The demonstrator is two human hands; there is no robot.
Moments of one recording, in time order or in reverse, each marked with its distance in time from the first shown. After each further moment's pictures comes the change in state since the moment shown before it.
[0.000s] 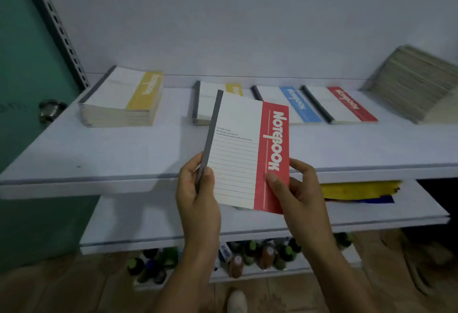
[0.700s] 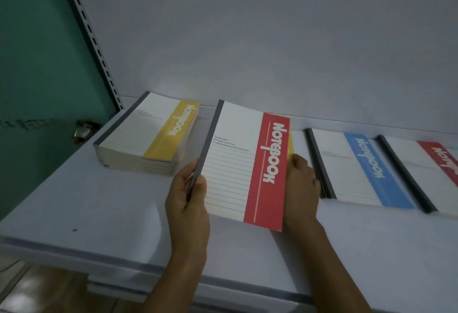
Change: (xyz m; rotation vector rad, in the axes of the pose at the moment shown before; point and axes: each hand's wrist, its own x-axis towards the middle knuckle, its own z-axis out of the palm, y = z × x) left_hand 0.150 -0.011 0.013 0.090 0.237 0.042; right_hand 0.221 0.020 0.089 -0.903 -0.076 -0.110
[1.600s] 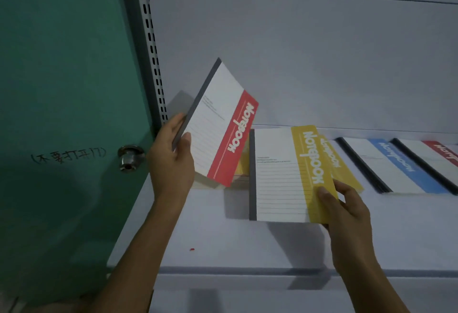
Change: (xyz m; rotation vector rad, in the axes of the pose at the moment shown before) left_hand 0.165 0.080 -0.137 0.330 -0.166 0.421; right_hand -0.096 -0.111 0.019 1.014 0.328 0.342
